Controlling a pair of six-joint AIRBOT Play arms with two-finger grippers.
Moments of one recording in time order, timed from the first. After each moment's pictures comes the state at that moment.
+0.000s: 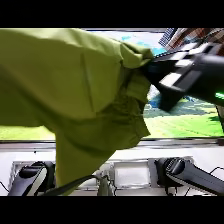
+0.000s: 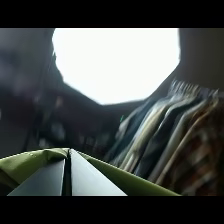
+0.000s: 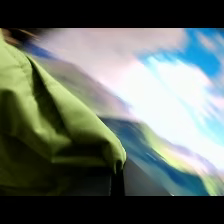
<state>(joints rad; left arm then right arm) -0.03 -0.70 1.34 0.94 -0.50 -1.35 0.76 -0.94 1.72 -1.57 1.30 1.72</state>
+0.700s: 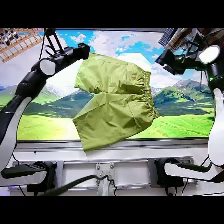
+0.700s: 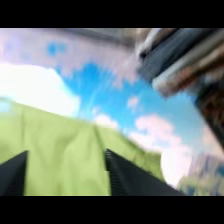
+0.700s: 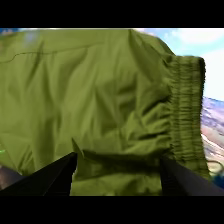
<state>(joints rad) -0.29 -1.44 1.36 0.92 -0.36 -1.37 -0.11 -1.40 1.49 -1.11 1.09 1.69</state>
